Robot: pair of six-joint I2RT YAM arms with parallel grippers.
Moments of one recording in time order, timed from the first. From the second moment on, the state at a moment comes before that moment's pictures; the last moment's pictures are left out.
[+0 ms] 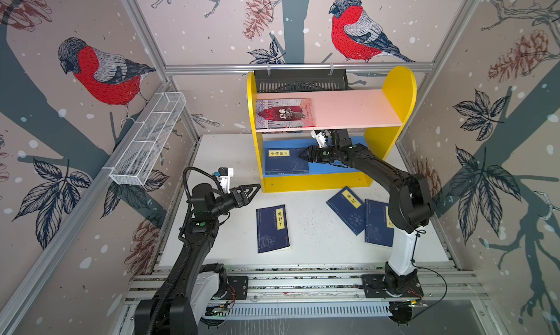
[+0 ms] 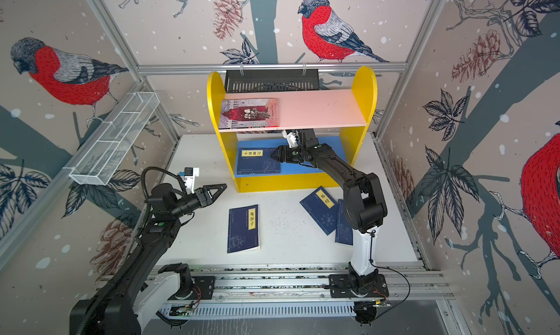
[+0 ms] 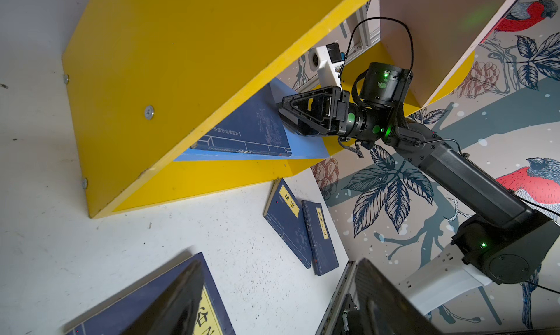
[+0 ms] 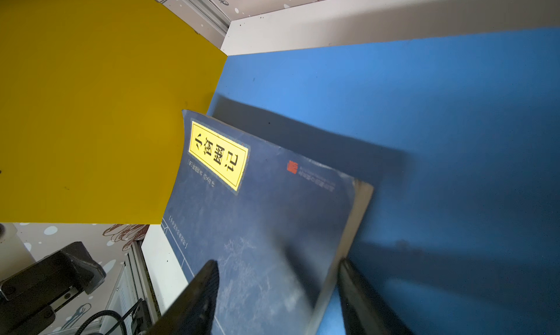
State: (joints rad) left arm 0.04 0.91 0.44 0.21 0.94 -0.70; right arm 0.43 1.96 1.60 -0.34 -0.63 0.37
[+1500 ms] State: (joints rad) left arm 0.04 0.94 0.45 0.07 0.79 -0.65; right arm 0.41 1.68 1.29 -0.31 -0.55 0.42
